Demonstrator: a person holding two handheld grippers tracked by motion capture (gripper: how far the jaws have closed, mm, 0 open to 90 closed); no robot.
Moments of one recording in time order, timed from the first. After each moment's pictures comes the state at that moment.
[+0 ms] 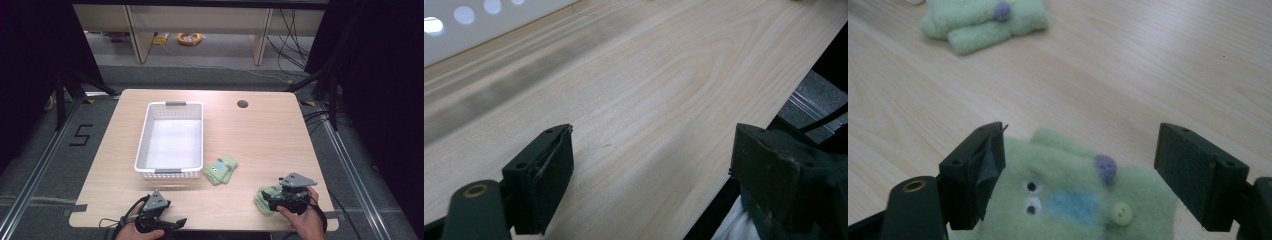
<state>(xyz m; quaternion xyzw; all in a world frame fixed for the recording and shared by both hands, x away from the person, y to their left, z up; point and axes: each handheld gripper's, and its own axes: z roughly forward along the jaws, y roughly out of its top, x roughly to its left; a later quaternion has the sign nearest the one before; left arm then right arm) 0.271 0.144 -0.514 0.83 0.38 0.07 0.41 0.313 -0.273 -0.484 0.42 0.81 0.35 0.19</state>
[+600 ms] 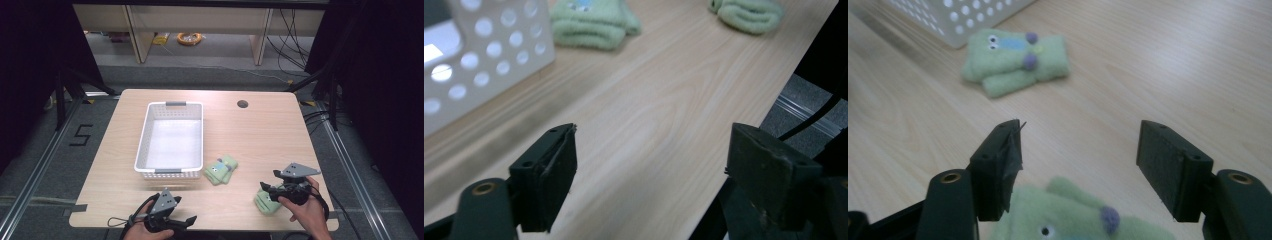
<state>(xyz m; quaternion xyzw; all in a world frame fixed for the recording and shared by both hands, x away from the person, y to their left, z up) 0.273 0.111 -0.493 0.82 0.34 0.09 0.44 0.328 -0.266 -0.451 0.39 0.82 0.38 0.17</state>
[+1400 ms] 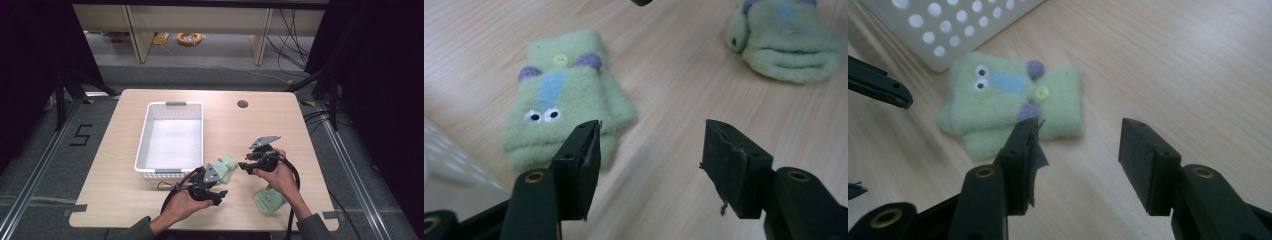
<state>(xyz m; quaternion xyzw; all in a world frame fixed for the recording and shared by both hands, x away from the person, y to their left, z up) 0.345 0.018 -0.481 0.88 0.28 0.12 0.38 0.418 -0.206 -0.457 0.36 0.87 0.33 0.12</state>
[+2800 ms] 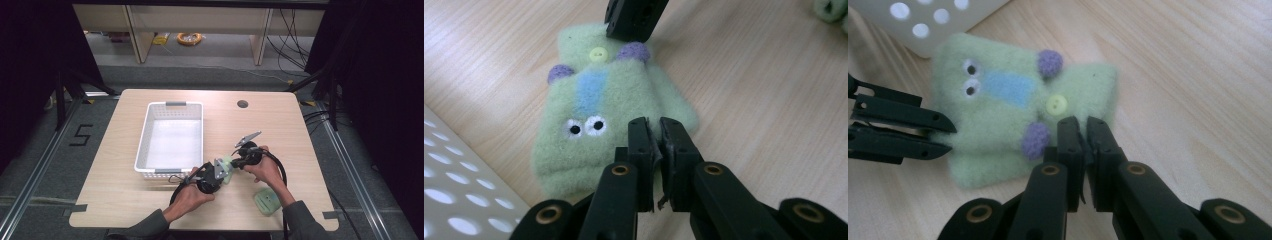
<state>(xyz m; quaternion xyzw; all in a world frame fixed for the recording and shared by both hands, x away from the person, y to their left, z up) 0.369 0.003 -0.500 0.89 0.27 0.17 0.33 0.449 -0.177 -0.484 0.35 0.89 0.28 0.05</state>
